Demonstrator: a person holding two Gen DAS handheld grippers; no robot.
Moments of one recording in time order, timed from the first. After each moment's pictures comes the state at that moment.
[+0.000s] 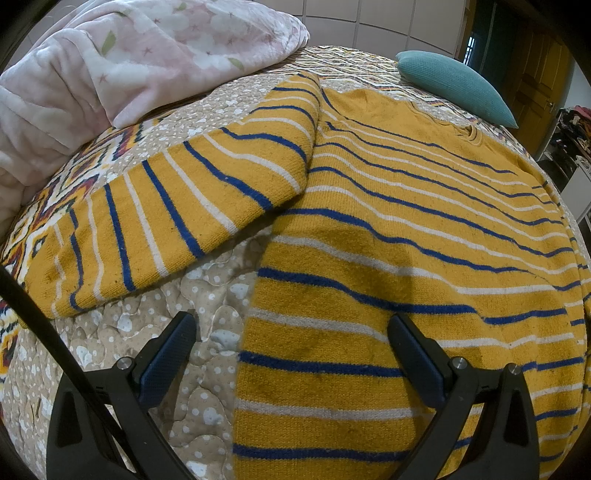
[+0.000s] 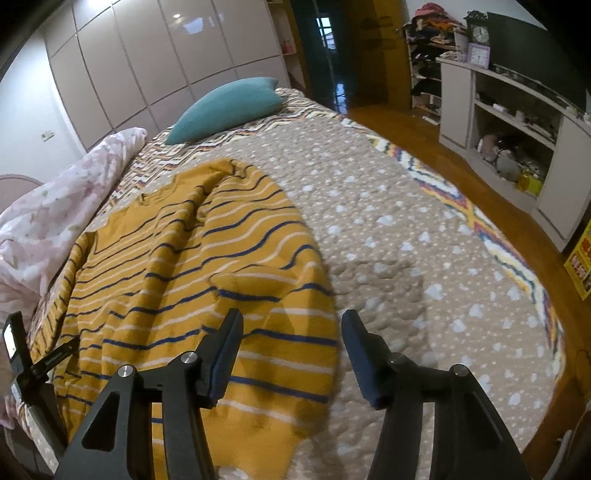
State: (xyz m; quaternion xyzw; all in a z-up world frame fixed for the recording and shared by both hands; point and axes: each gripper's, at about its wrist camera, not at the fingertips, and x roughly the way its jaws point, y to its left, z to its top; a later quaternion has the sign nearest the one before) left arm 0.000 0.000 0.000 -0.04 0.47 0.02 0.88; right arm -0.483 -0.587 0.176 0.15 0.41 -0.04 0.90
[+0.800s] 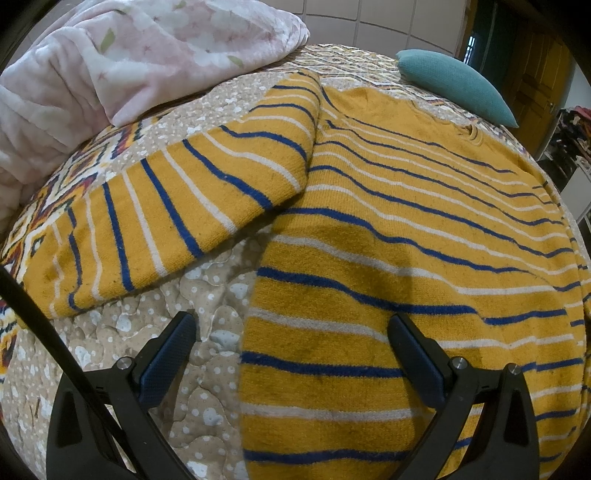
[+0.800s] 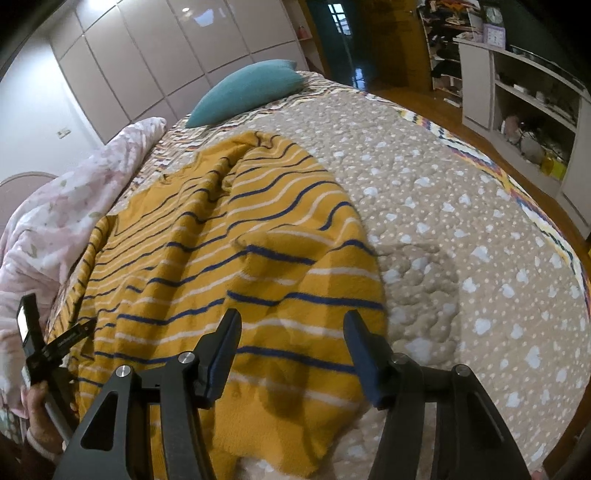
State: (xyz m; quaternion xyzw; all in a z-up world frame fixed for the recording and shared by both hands) left arm 0.004 0.001 0.000 -0.04 0.47 0.02 0.88; right arm -0.238 -0.422 0.090 0.19 0.41 -0.04 0.89
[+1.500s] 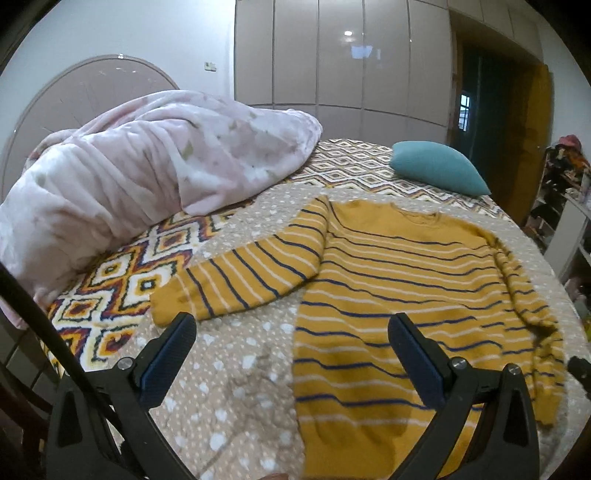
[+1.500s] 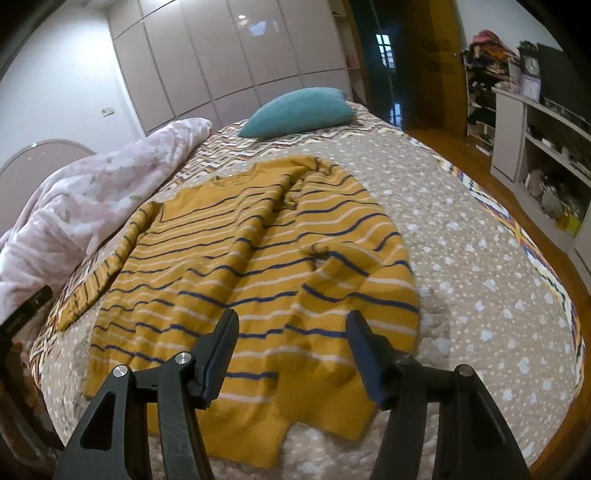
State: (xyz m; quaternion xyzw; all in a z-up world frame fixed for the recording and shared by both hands) left arm -0.139 0.004 0.125 -0.02 0.31 0.06 0.95; right arm -0.225 -0.346 0.110 0.13 0.36 -0.01 0.92
